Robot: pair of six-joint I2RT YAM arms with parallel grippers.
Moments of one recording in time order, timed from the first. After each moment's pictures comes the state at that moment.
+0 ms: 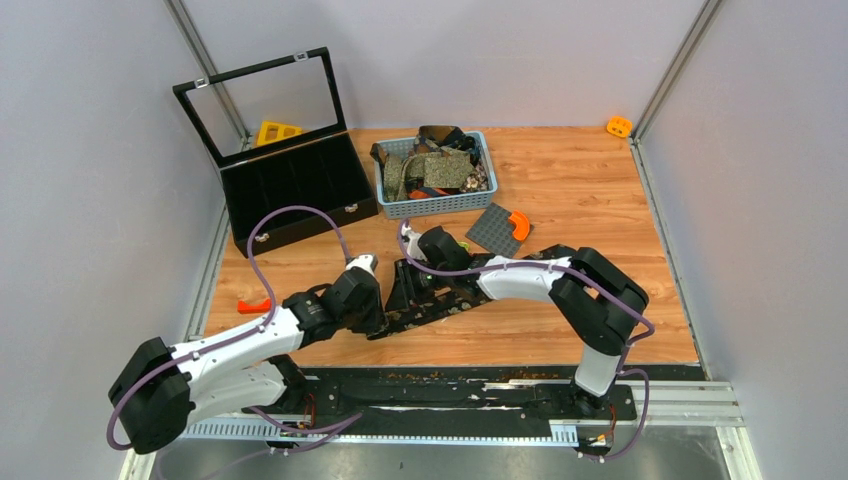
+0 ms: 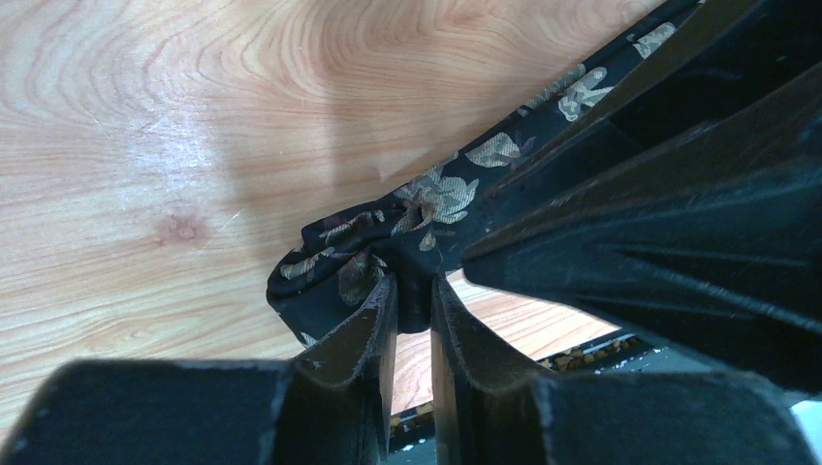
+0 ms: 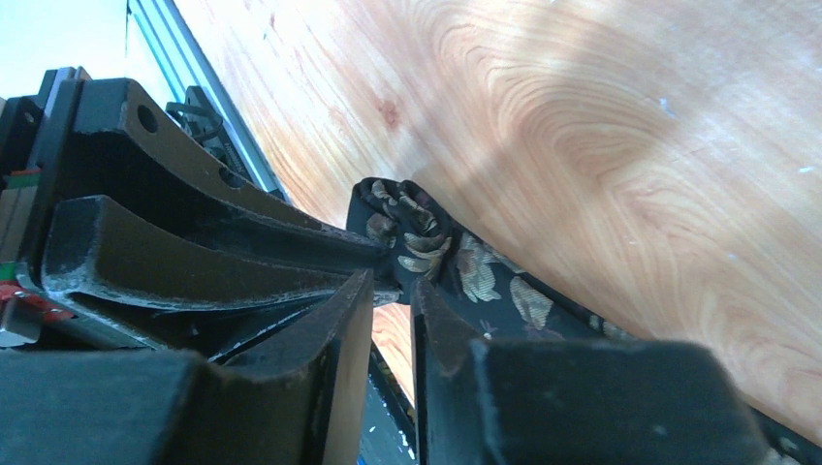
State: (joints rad) left arm -0.84 0.99 0.47 -0.39 -0.11 -0.79; right arm 0.93 1.79 0.98 0.14 -0.48 0.68
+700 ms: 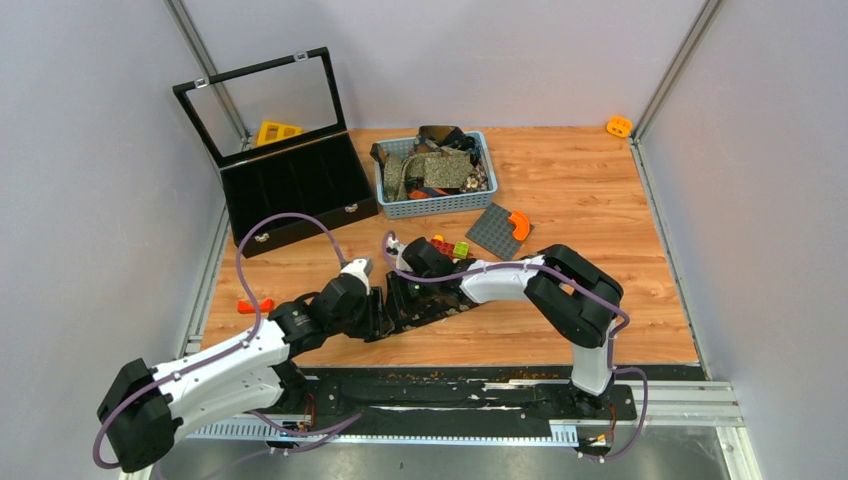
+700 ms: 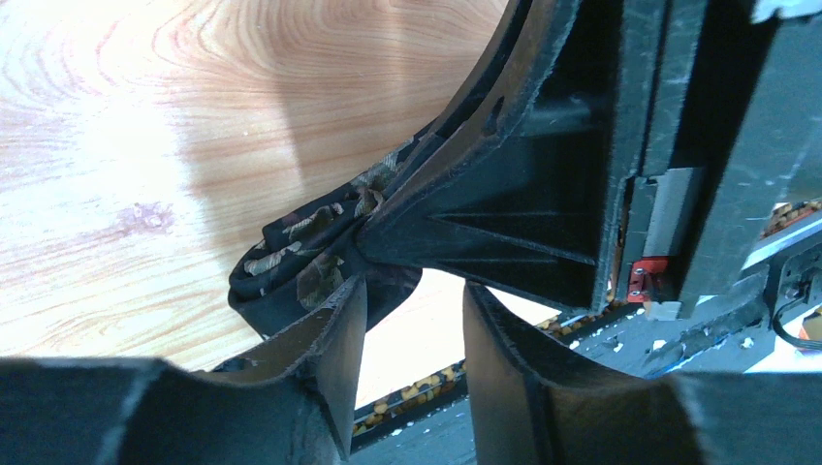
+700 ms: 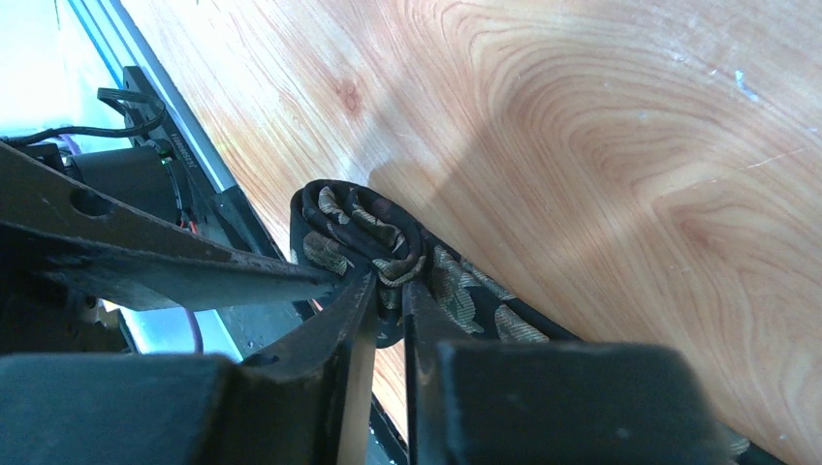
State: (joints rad) left arm -0.85 0.86 0.41 -0.39 -0.06 -0.79; right arm 0.97 1.90 1.04 0.09 -0.44 0.69
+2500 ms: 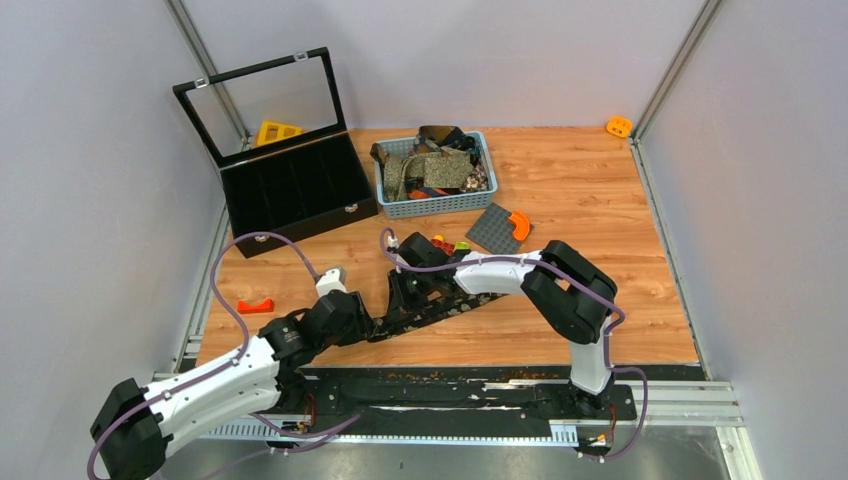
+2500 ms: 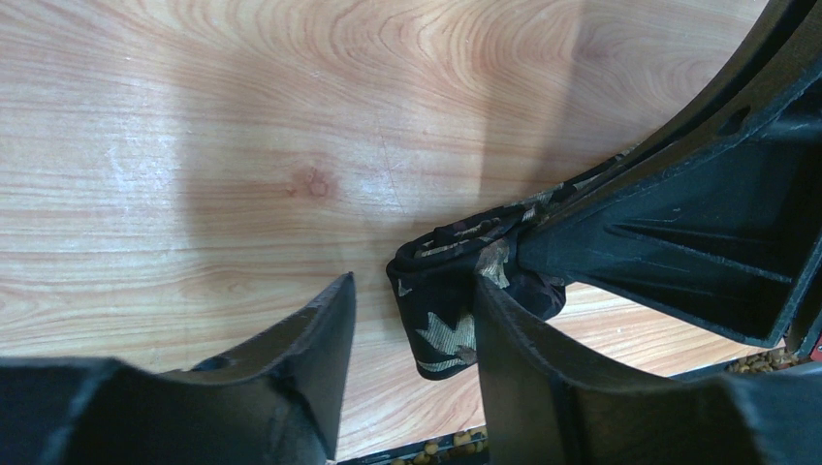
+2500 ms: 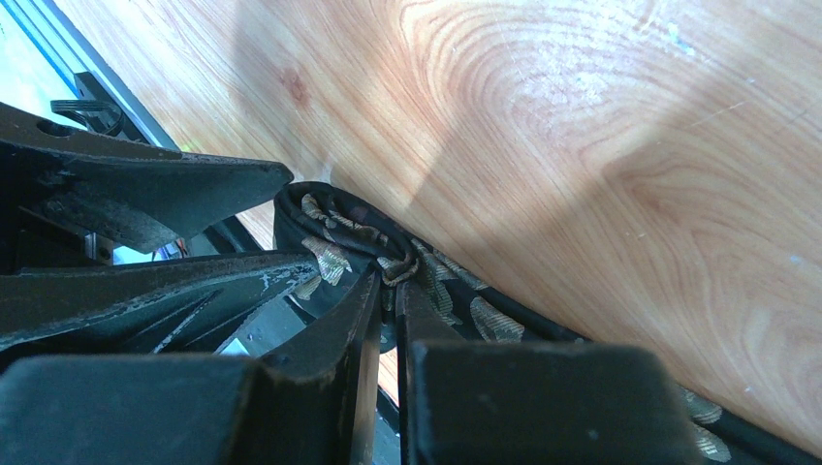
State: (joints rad) left arm -0.85 0.71 0.27 -0.41 -0.27 -0.97; right arm 0.96 1.94 1.15 -0.12 -0.43 0.70
